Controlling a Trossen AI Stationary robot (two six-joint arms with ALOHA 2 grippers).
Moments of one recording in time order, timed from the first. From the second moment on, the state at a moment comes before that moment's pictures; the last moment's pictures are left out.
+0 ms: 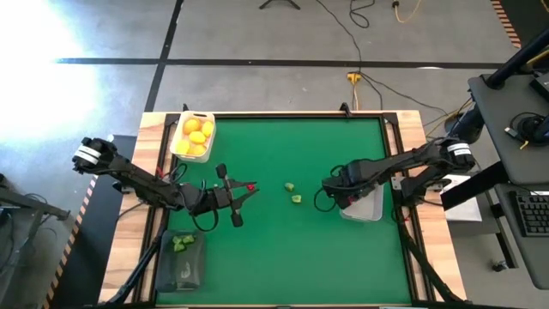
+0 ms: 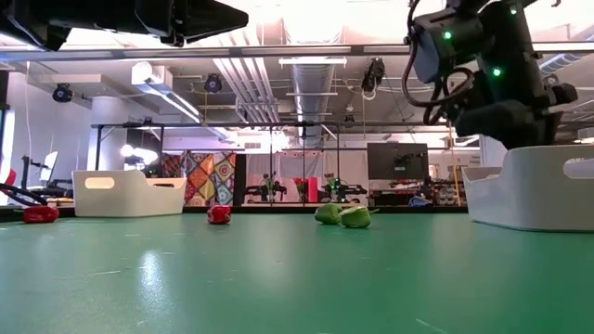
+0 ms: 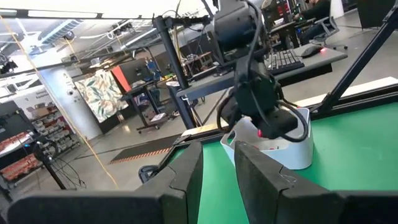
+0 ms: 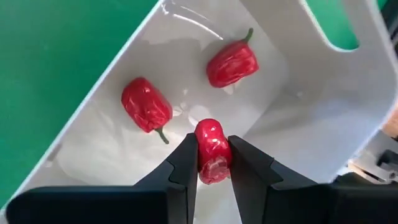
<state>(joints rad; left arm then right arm) -0.37 1.30 0.46 0.94 -0.67 0.42 0.05 1.53 0.98 -1.29 0.10 1.13</state>
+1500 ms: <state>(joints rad) -0.34 1.03 0.83 -1.36 -0.37 -1.12 0.59 1.61 1.12 -0.40 0.87 0.68</state>
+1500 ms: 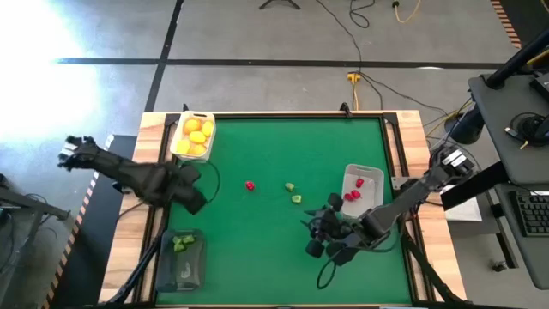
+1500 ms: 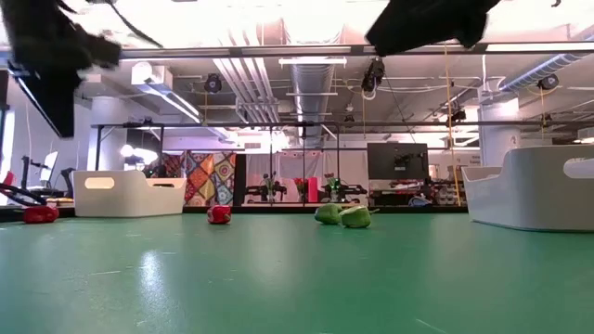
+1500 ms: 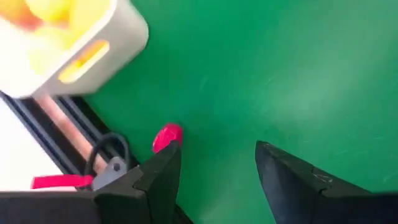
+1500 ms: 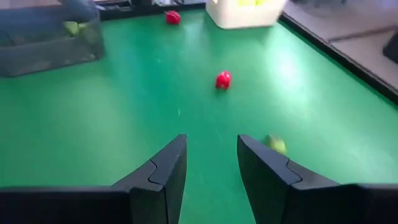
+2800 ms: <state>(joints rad) 0.32 1.44 0.65 -1.16 0.02 -0.57 0.48 1.65 1.07 -0.29 0.86 0.50</state>
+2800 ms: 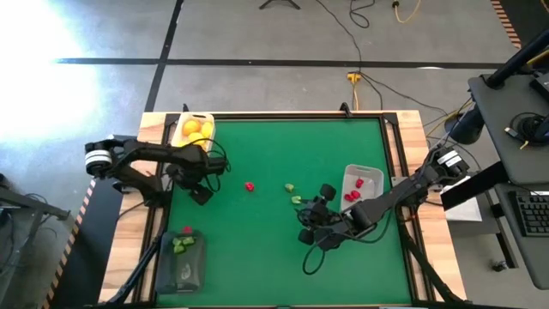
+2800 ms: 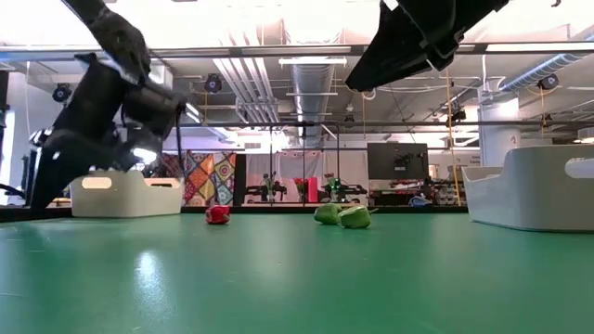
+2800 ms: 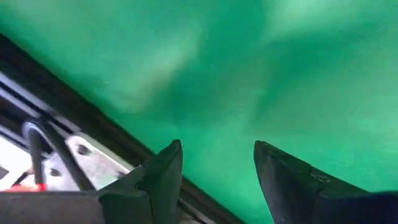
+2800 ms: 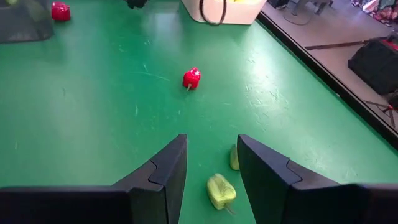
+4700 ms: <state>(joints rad) -0.16 1.75 0.75 -1.06 0.57 -0.82 0.40 1.65 1.01 -0.29 0.70 0.46</state>
